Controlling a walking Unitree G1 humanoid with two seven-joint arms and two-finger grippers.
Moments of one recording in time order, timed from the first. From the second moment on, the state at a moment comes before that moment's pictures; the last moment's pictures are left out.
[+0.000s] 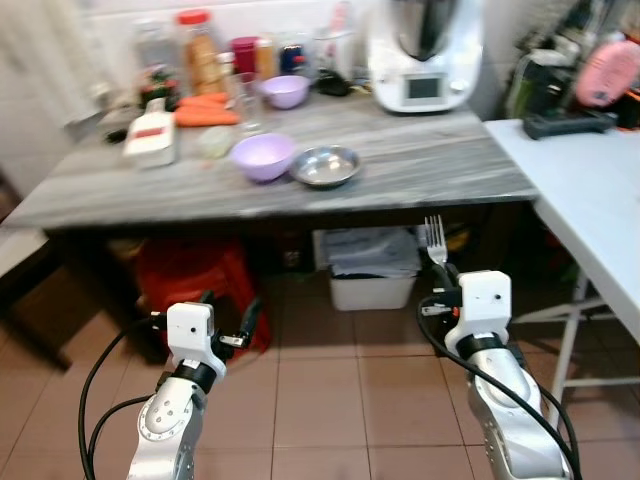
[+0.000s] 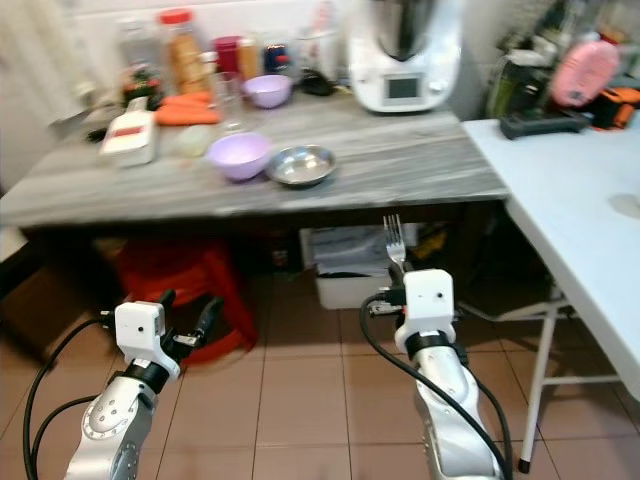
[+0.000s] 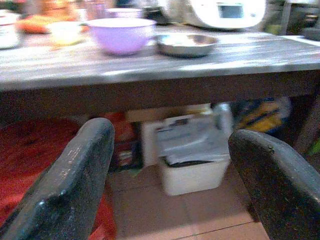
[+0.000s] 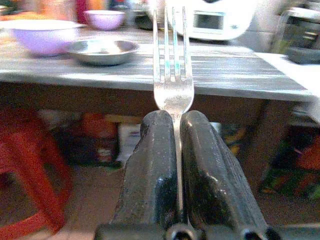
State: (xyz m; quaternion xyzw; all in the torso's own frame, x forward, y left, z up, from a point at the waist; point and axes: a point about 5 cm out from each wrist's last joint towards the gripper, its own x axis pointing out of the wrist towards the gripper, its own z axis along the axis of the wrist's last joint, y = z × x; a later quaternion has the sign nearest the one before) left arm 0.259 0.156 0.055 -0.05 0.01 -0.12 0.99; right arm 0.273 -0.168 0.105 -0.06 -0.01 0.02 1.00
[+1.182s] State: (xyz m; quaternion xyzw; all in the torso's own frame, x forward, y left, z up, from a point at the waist) left arm 0.275 0.142 0.057 -0.05 0.00 -0.15 0.99; right arm 0.274 -0.162 0.100 -0.05 -0.01 0.02 1.00
